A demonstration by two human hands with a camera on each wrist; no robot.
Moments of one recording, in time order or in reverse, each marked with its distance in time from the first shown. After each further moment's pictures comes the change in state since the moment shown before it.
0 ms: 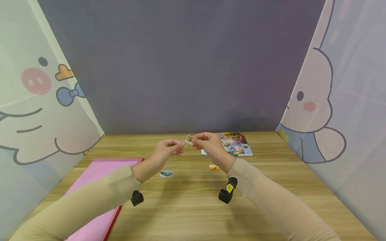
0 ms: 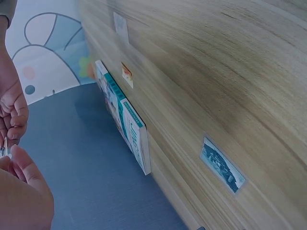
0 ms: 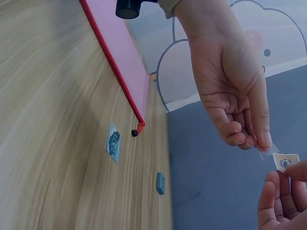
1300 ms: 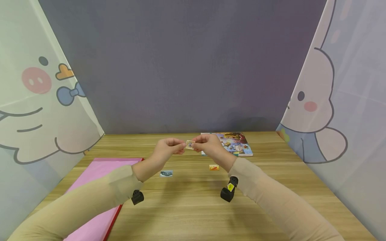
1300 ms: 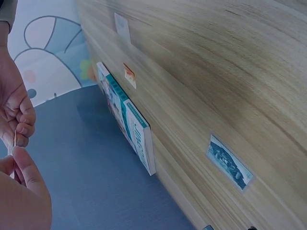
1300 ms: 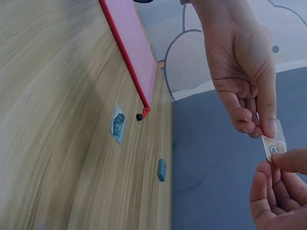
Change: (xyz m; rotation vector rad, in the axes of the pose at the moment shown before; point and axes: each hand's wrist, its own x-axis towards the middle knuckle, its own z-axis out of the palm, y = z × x) left_hand -0.003 0.006 0.001 0.036 -0.012 0.006; right_hand 0.002 0.003 -0.005 -0.150 -0.094 -0.007
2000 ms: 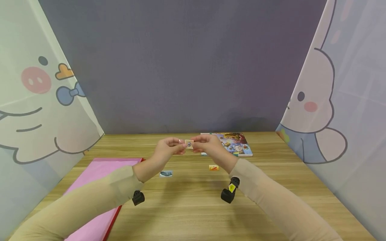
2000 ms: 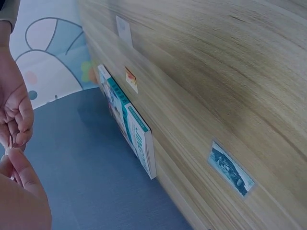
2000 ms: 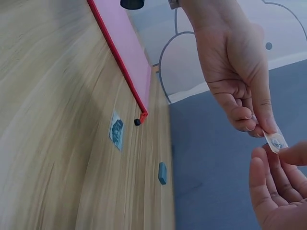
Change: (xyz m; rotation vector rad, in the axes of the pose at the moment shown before) left_hand 0.002 -0.002 0.005 -0.062 0.024 0.016; right_hand 0.001 0.006 -0.004 0.119 -0.086 -0.028
